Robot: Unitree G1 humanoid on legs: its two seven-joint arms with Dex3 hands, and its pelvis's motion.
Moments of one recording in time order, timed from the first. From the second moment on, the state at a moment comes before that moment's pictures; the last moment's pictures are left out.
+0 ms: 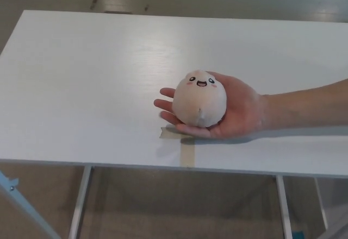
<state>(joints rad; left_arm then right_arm) -0.19 0.43 0.03 1.29 0.21 -0.17 -0.06 -0.20 -0.28 -0.21 1.32 -0.03 -0.04 -0.08</state>
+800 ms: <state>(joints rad) 0.18 0.48 0.31 0.63 -0.03 -0.32 -0.30 -0.21 -0.28 -0.20 1.32 -0.03 -0.04 -0.07</state>
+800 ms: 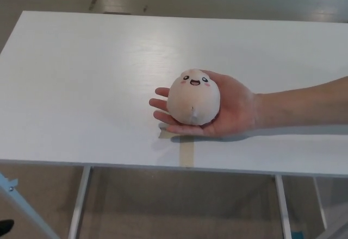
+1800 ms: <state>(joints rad) -0.02 0.71 0.50 -0.30 -0.32 -0.25 -0.36 -0.23 -0.28 -0.16 1.32 -0.03 -0.04 -0.06</state>
